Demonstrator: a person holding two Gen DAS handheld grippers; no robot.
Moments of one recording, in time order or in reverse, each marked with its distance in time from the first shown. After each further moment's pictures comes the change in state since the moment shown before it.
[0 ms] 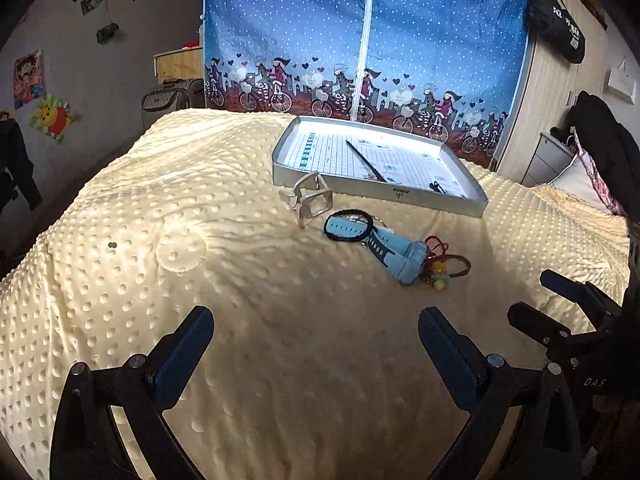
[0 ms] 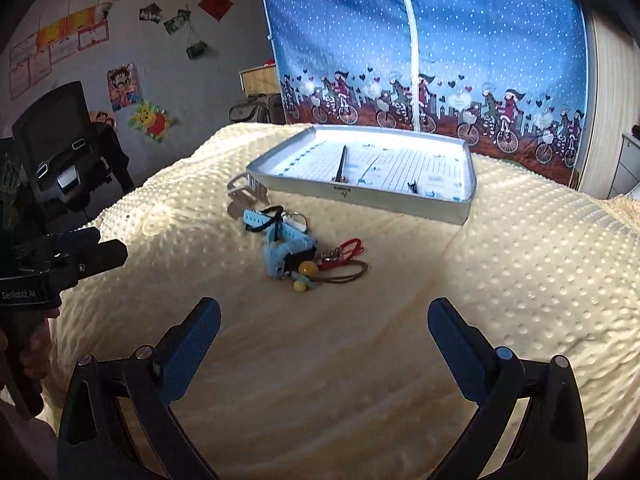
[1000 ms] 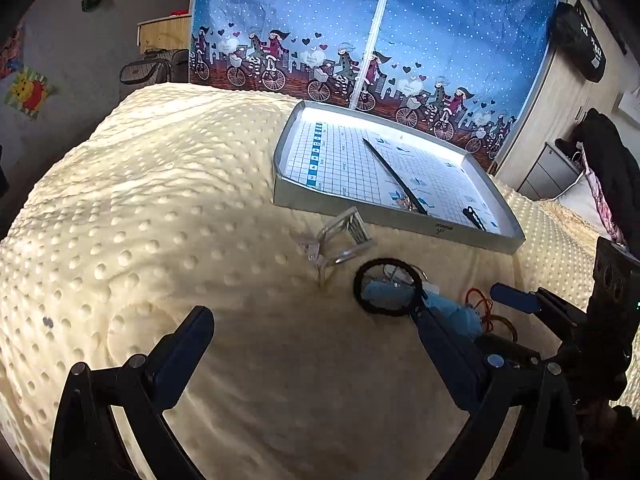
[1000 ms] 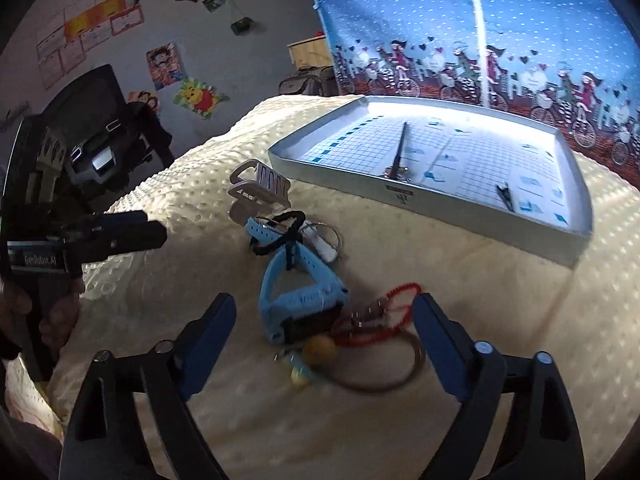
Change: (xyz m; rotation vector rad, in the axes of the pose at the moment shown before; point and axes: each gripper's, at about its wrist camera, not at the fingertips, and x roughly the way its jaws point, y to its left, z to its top) left arm 0.100 0.038 0.073 -0.049 0.077 -0.112; right arm 0.116 0.009 0.049 -0.083 0.089 0.252
